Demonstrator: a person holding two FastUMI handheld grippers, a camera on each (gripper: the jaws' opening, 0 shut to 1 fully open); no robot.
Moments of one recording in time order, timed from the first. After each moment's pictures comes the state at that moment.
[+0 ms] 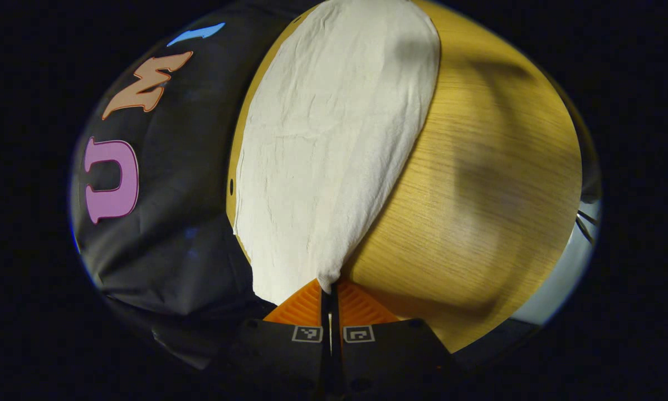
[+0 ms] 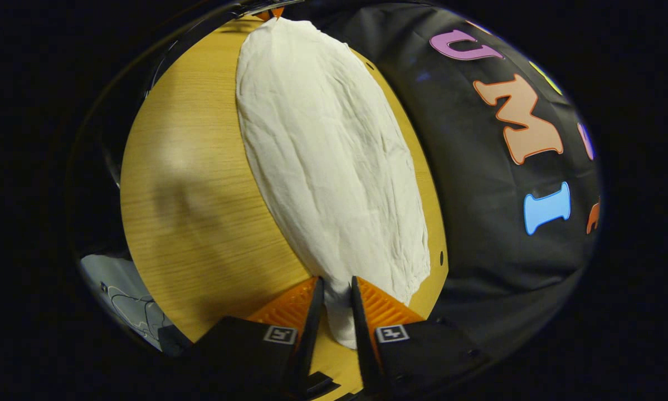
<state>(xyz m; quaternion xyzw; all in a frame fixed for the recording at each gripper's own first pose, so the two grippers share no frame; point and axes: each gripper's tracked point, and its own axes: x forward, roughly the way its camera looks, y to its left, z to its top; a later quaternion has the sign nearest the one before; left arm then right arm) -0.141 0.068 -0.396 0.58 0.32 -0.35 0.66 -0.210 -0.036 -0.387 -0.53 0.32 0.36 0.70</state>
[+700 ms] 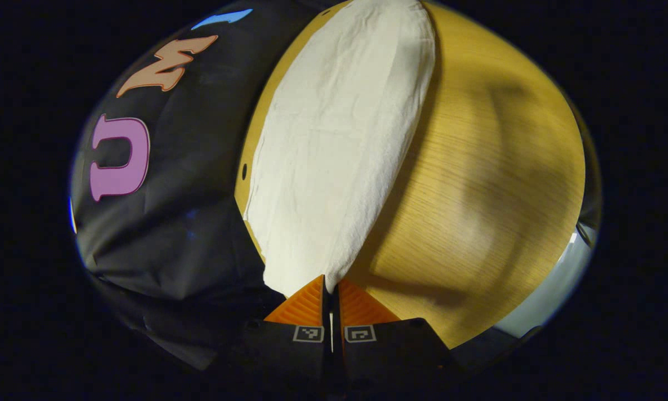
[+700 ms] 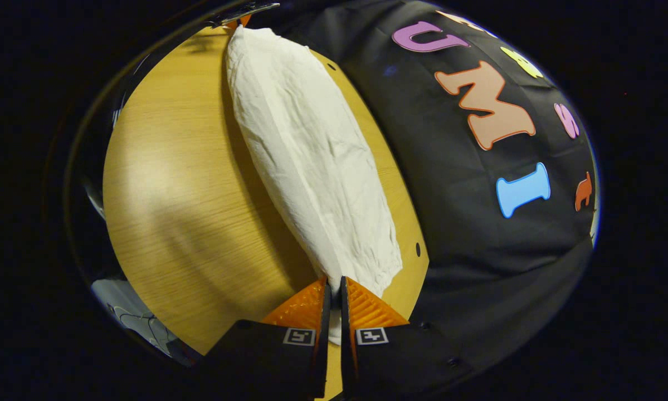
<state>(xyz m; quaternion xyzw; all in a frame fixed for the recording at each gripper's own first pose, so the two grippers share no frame) -0.119 0.067 -0.358 0.55 0.35 -0.29 0.70 -0.166 -0.043 -0.341 -0.50 0.30 0.29 0.76</state>
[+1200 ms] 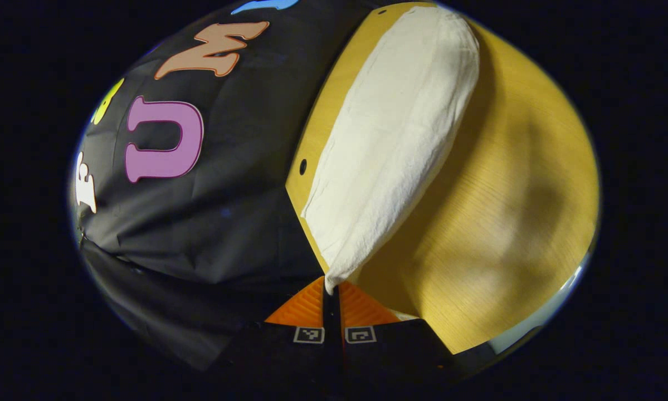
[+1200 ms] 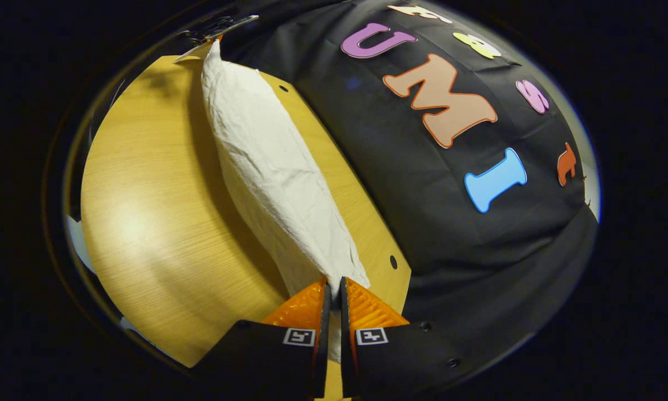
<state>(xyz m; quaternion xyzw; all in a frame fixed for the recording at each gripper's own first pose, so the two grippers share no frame) -0.091 0.045 -0.332 0.54 0.33 -0.19 0.75 -0.091 -0.045 -0.311 -0.44 0.25 0.27 0.82</state>
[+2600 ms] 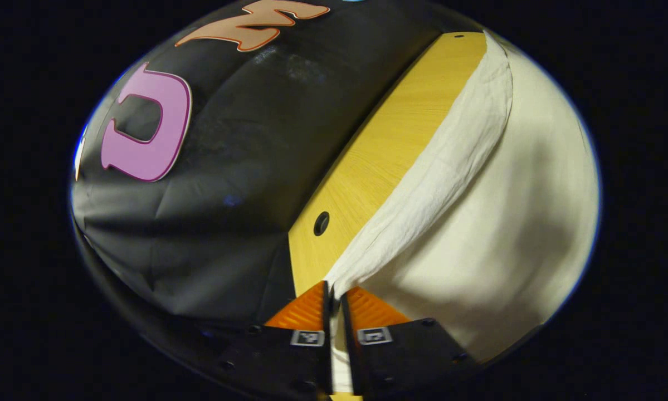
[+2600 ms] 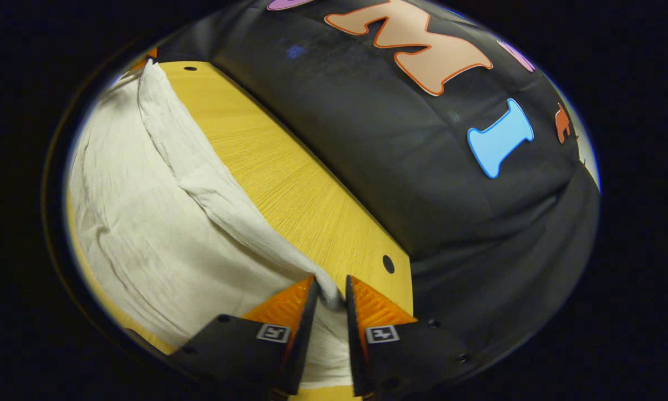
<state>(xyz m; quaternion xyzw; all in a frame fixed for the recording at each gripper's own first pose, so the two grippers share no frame) 0.072 -0.047 -0.437 0.41 0.29 -0.22 0.84 0.086 0.009 -0.404 -0.39 0.33 0.12 0.85</state>
